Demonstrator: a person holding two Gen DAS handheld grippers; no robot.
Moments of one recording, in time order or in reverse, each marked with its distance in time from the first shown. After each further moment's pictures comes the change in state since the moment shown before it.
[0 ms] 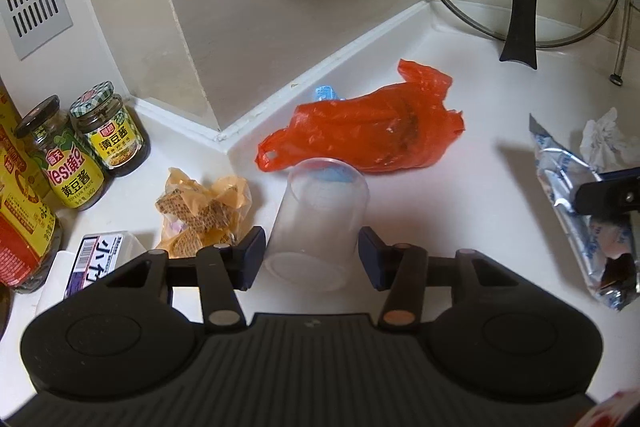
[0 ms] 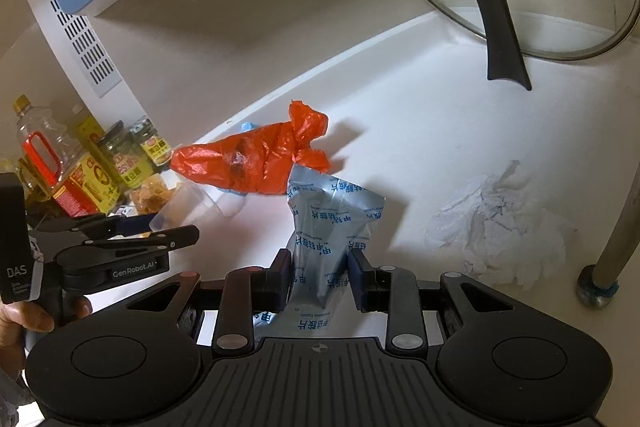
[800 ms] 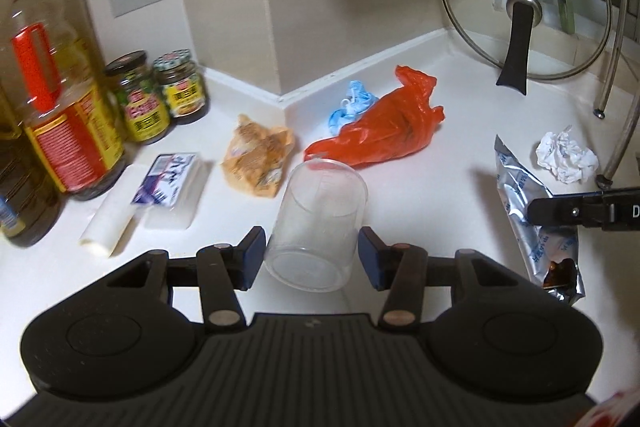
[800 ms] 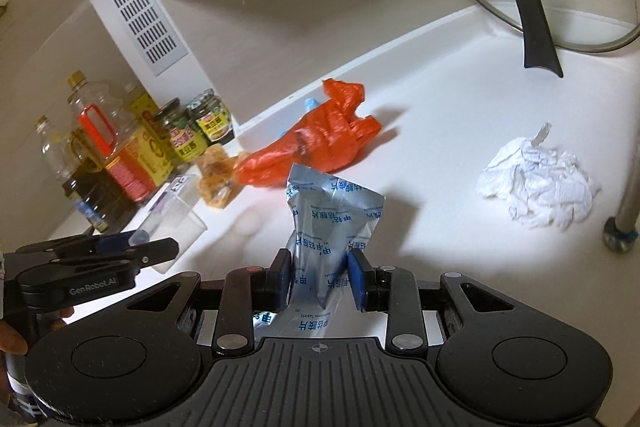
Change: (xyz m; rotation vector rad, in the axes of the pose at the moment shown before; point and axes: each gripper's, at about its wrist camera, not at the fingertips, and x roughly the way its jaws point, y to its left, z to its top) left arm -0.107 0.008 -0.048 -0.167 -0.024 0.038; right arm -0.032 0.023 -0.030 -0.042 0.020 0.112
